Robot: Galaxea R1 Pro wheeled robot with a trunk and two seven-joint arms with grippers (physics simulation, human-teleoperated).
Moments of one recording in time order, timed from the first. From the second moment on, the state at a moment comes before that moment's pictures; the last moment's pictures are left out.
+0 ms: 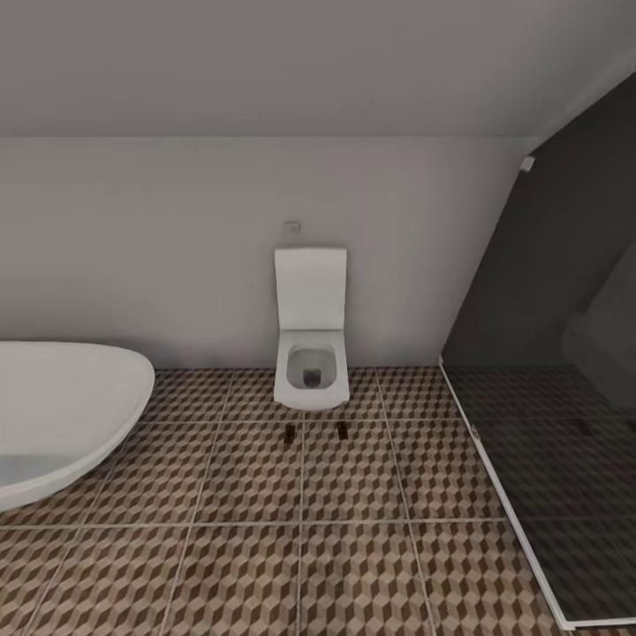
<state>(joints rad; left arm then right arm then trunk) -0.17 0.01 -0.38 0.06 0.30 -0.39 0.27 -0.23 -0.03 0.13 -0.02 -0.05 -0.70 -0.19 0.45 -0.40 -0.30</state>
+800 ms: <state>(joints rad) -0.17 0.01 -0.39 0.06 0.30 -0.40 0.27 -0.23 -0.02 0.13 -0.02 -0.04 -0.70 -0.19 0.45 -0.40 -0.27</state>
